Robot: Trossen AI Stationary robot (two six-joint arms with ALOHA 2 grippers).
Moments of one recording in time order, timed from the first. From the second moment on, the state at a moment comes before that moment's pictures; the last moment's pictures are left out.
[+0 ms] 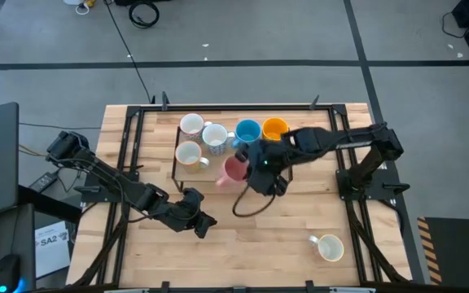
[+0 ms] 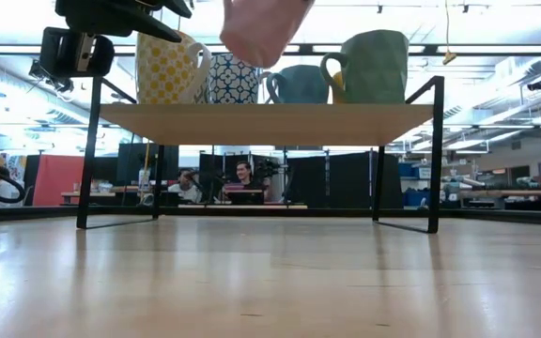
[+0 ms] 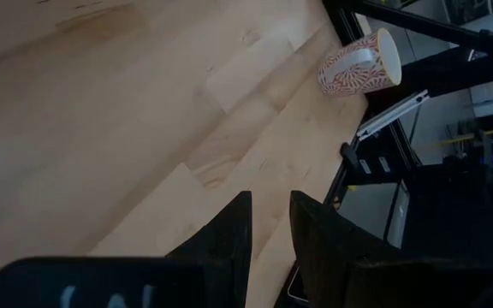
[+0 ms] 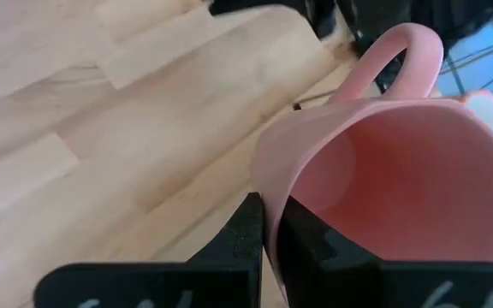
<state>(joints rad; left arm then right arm) -0.54 1.42 0.90 -0.12 -0.37 -1.36 0.14 1.68 1.78 -1.00 0.01 -0.89</state>
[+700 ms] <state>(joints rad) -0.54 1.42 0.90 -0.12 -0.37 -1.34 -0.04 1.68 1.78 -1.10 -0.06 -0.89</state>
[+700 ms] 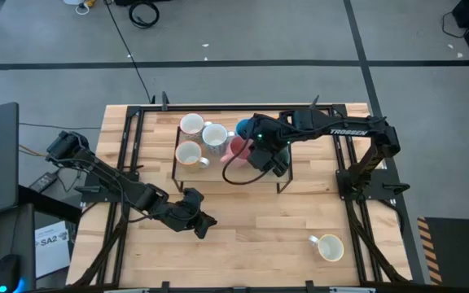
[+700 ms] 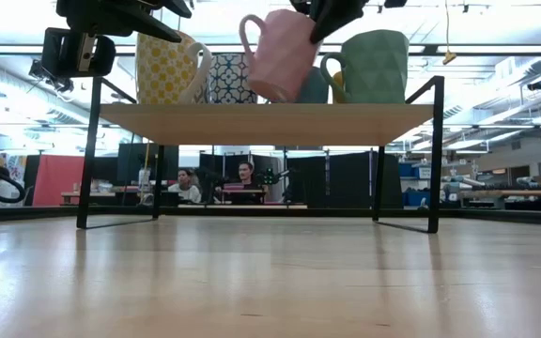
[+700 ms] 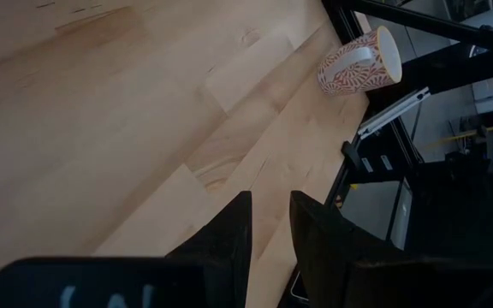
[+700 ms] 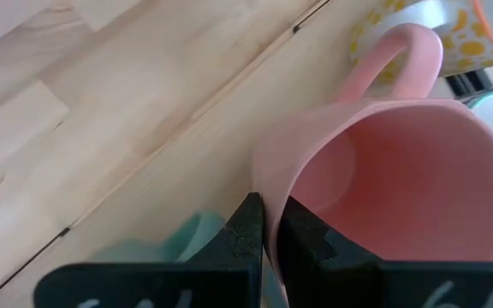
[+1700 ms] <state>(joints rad) -0.54 1.42 0.90 -0.12 -0.37 -1.34 -0.02 1.68 1.78 -1.24 -0.07 -0.92</state>
